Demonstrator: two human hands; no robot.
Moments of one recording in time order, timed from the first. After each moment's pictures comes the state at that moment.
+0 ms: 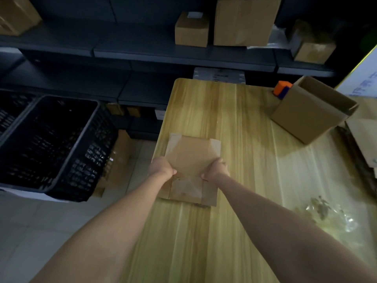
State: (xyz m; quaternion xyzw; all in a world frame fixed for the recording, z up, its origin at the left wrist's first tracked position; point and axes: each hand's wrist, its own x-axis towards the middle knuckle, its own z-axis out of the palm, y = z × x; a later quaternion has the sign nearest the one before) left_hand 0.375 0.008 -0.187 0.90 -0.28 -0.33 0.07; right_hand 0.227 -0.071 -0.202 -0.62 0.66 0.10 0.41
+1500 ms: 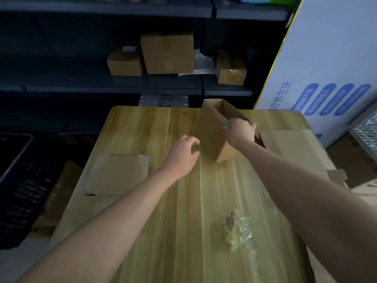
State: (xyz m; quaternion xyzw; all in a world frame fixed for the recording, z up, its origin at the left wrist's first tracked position) left_hand 0.125 -0.142 -0.054 0.72 -0.60 -0.23 0.26; right_hand -0.014 -0.285 -0.070 -0.77 0.63 -0.09 0.06
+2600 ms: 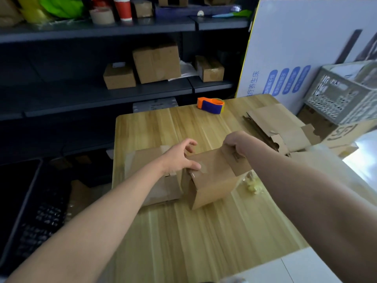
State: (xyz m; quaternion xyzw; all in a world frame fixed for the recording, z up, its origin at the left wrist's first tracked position) left_hand 0.240 -0.018 -0.038 0.56 -0.67 -0.44 0.19; right_hand 0.039 -0.106 -0.038 -0.45 0.75 -0.09 0.48
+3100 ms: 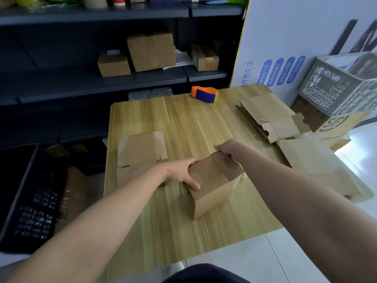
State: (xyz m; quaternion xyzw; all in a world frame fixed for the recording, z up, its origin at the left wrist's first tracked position) left_hand 0.195 0.036 -0.066 0.54 -0.64 -0.55 0.02; right_hand 0.014 -0.044 -0.064 -0.44 0.76 -0.05 0.47
